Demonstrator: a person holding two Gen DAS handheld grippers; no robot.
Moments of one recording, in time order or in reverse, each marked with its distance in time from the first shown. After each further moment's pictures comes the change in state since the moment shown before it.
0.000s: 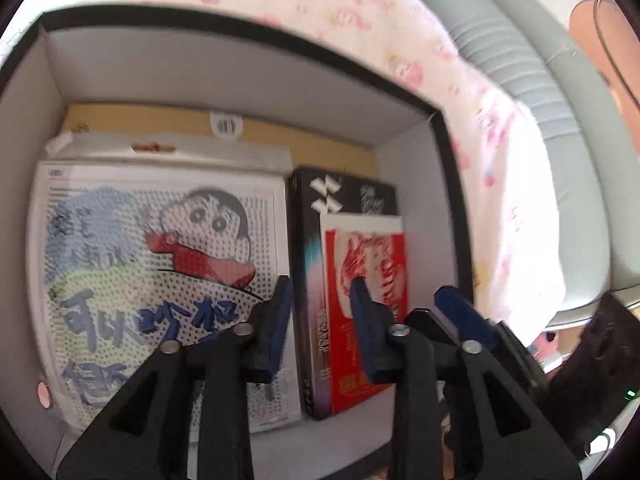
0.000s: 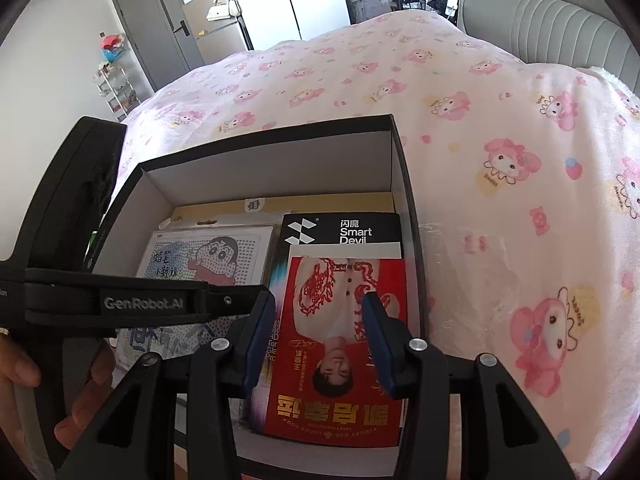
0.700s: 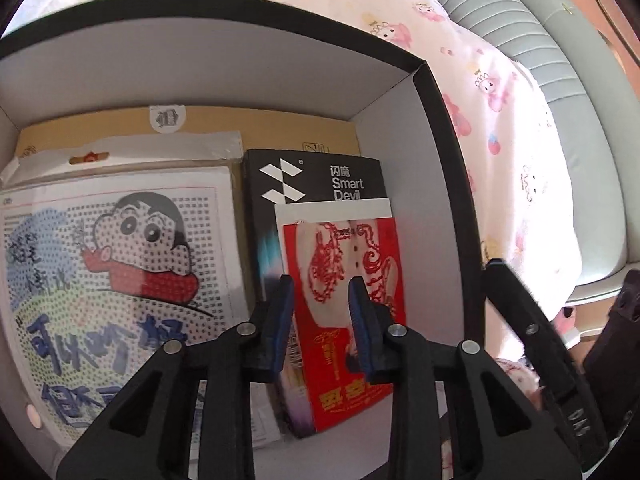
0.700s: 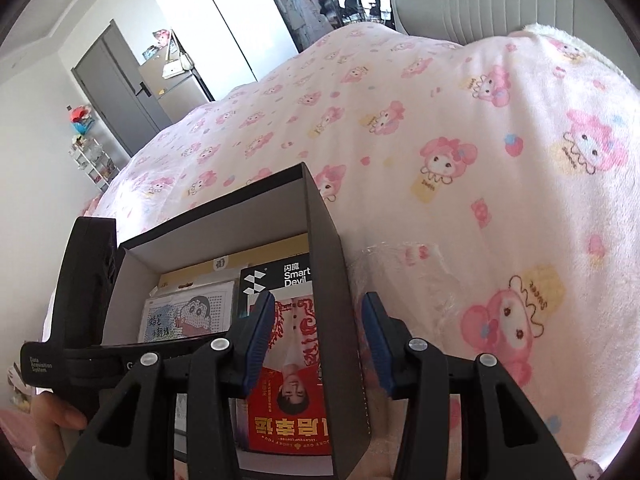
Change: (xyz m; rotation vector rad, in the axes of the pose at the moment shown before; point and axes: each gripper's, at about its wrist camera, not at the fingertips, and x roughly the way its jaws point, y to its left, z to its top) left arm 0.036 -0.023 -0.007 0.075 0.120 0.029; right arm -0.023 -0.054 0.009 0.229 -0.092 -0.007
